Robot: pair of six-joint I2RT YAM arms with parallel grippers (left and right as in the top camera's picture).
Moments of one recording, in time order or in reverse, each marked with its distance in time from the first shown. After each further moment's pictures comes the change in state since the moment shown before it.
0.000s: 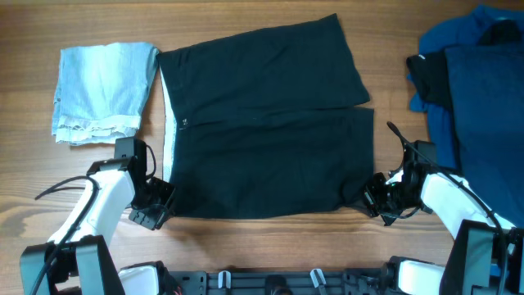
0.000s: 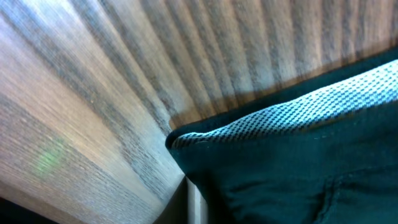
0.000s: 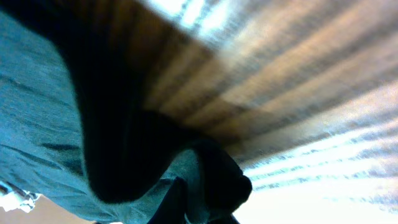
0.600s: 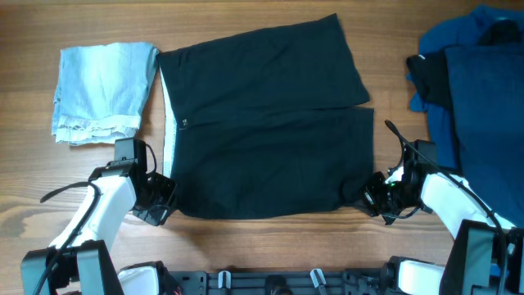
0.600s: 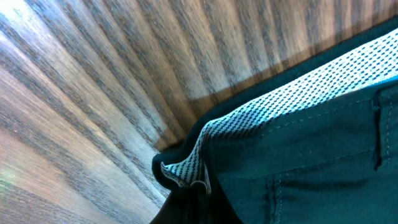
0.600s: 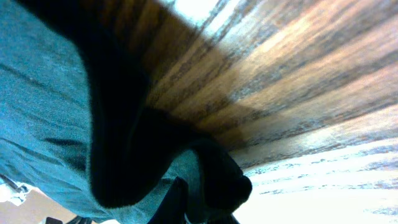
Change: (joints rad) left arm -0.003 -0.022 -0.049 0.138 0.055 0.004; right arm 0.000 0.000 0.003 0.005 -0.001 -0.056
